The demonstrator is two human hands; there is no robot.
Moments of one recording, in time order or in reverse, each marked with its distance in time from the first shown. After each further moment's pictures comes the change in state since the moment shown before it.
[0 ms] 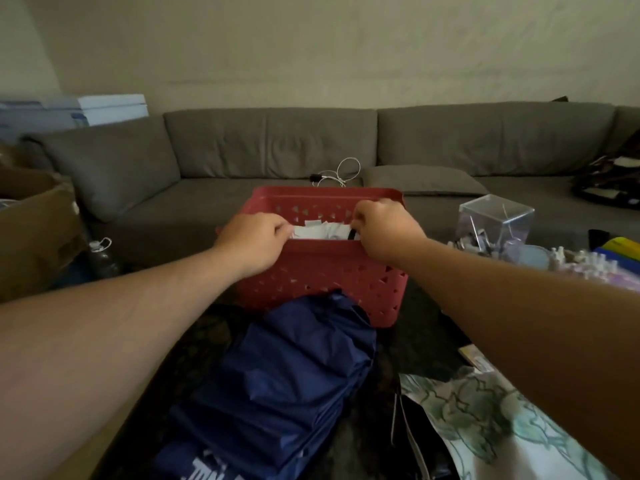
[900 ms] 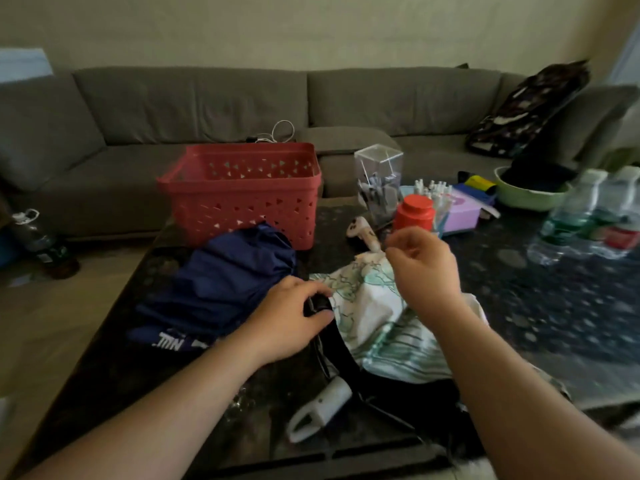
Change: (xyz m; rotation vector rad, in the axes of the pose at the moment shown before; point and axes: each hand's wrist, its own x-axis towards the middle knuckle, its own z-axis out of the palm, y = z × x) left_hand -0.256 0.133 0.060 -0.394 -0.408 0.232; right_hand -0.322 0.022 -0.094 0.708 0.307 0.564
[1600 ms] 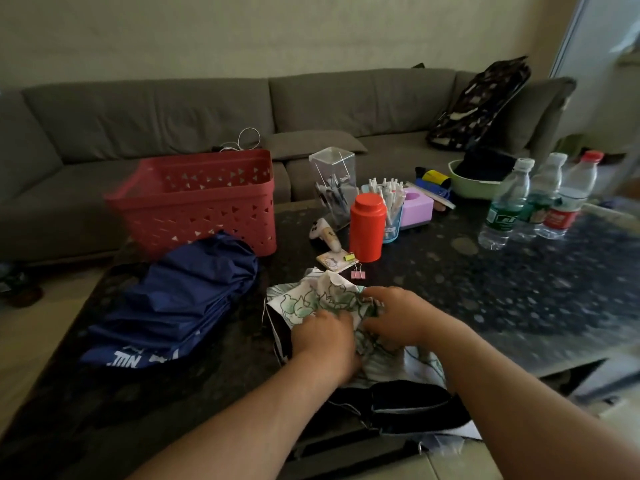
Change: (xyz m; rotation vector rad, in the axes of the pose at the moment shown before) left_hand 0.024 0.099 0.109 0.637 -0.216 -0.116; right_hand -0.009 0.077 -0.048 -0.687 -0.595 0.084
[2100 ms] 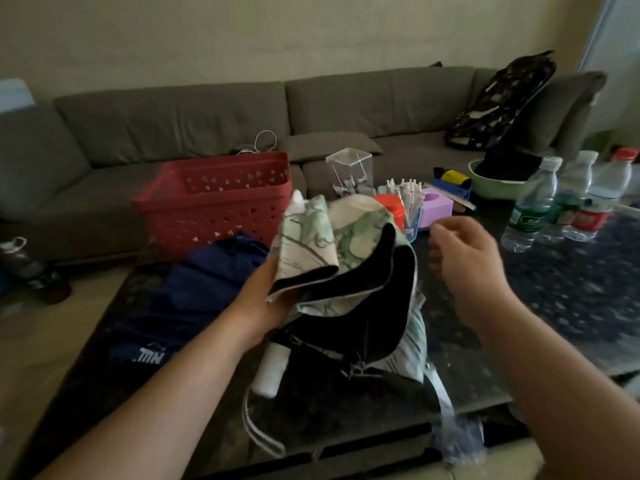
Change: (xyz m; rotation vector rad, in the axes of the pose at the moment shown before) left_hand -0.030 -0.109 -0.058 -1.338 0.266 0.088; right_hand -0.020 -0.017 -0.053 1.085 0.736 0.035
